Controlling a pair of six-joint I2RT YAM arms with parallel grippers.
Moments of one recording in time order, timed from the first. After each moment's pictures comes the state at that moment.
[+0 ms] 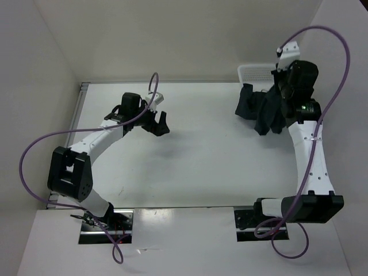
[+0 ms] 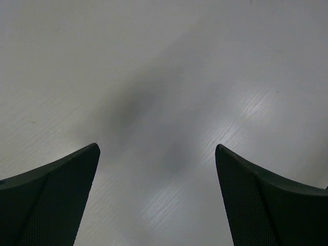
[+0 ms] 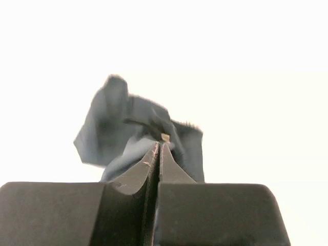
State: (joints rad) left arm -0.29 1.58 1.13 -0.26 0.50 0.07; right arm -0.07 1.29 1.48 -0.46 0.09 -0.36
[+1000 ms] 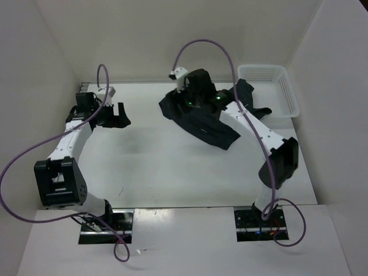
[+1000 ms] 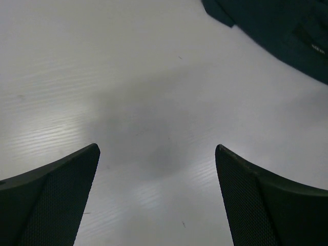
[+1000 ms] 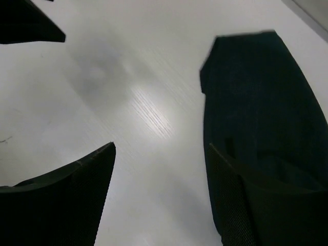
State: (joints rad) left arm 0.17 1.46 1.14 -0.42 0.48 0.07; right arm 0.68 1.81 1.83 -0.55 -0.16 -0.07
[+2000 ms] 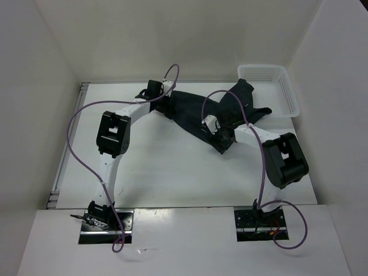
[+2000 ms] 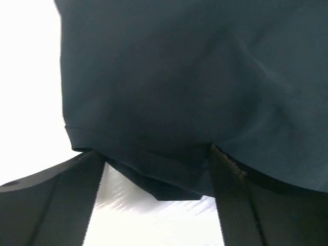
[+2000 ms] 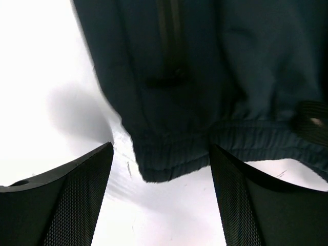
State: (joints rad) left arm -0.29 2.38 1.88 -0.25 0.23 0.08; right arm 0.38 1.70 1.01 -0.39 0.04 -0.48
